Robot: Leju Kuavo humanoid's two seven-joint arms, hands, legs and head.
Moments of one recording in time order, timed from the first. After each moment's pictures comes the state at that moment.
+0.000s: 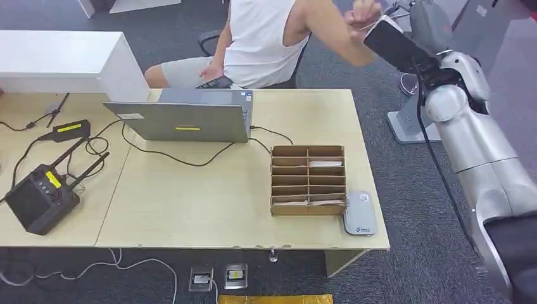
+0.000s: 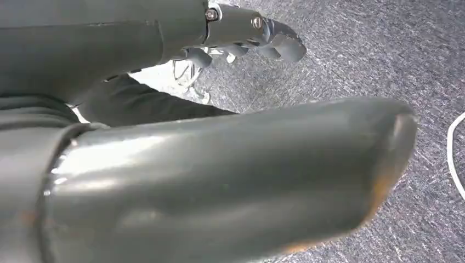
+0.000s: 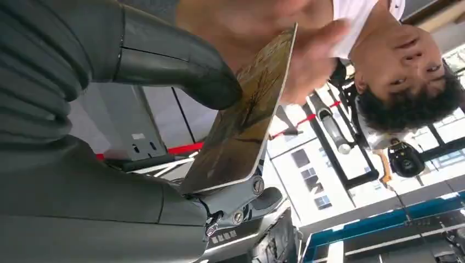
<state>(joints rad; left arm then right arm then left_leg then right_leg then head) -0.15 0.19 -0.52 -0.21 -0.35 0.23 0.04 -1.12 -0.38 0.46 -1.00 0.57 -0.10 -0.17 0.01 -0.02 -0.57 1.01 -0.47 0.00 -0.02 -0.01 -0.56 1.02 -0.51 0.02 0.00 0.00</state>
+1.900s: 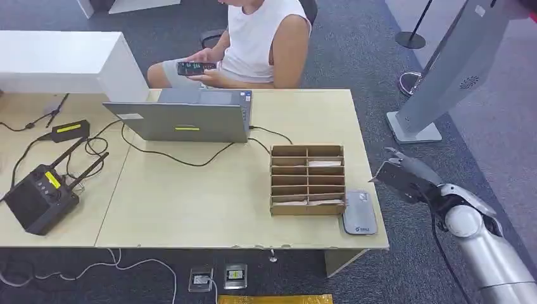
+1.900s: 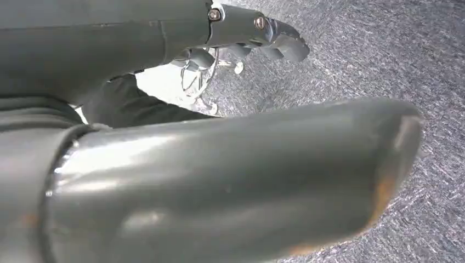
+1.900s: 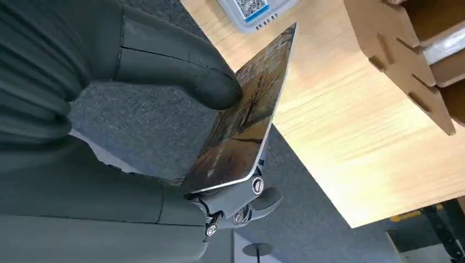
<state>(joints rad) -0.15 0.20 -0.52 -0.21 -0.38 0.24 0.06 -0.39 -0.56 0.15 -1.36 0.53 0.38 -0.07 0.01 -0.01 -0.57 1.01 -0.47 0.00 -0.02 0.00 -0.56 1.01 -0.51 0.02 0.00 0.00</state>
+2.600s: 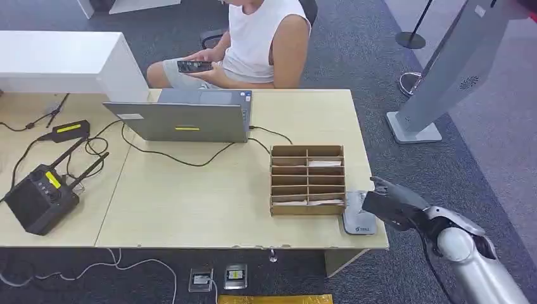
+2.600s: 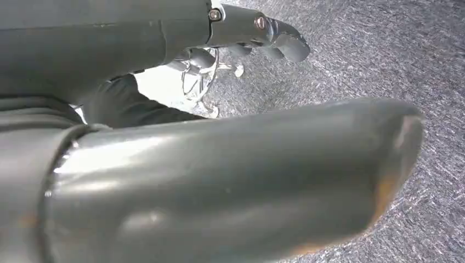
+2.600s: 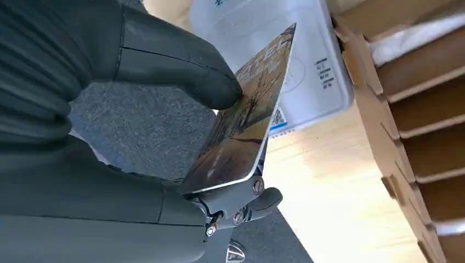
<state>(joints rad) -0.15 0.20 -0.52 -0.21 -0.40 0.23 0.06 -0.24 -0.54 0.14 -1.48 0.58 0.49 -0.01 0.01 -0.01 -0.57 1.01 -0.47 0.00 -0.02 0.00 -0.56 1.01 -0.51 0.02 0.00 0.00</state>
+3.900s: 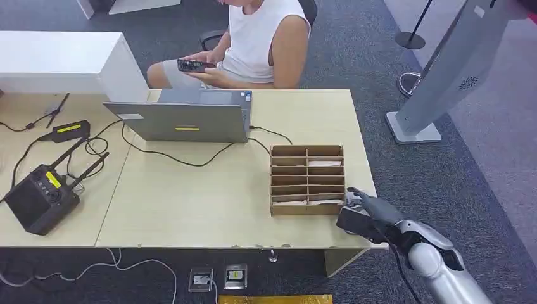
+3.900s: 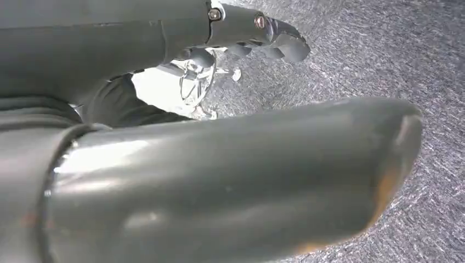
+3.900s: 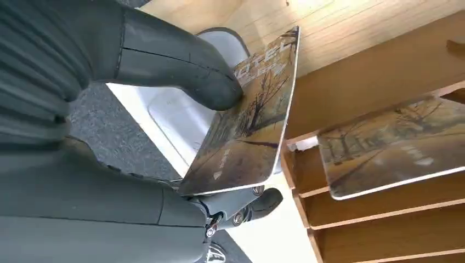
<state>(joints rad) -0.15 0.20 -0.52 -0.21 -0.43 0.22 0.07 -0.20 -0.45 0.23 -1.48 0.65 0.40 -0.02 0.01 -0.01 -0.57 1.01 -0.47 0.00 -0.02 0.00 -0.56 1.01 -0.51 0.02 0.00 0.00</state>
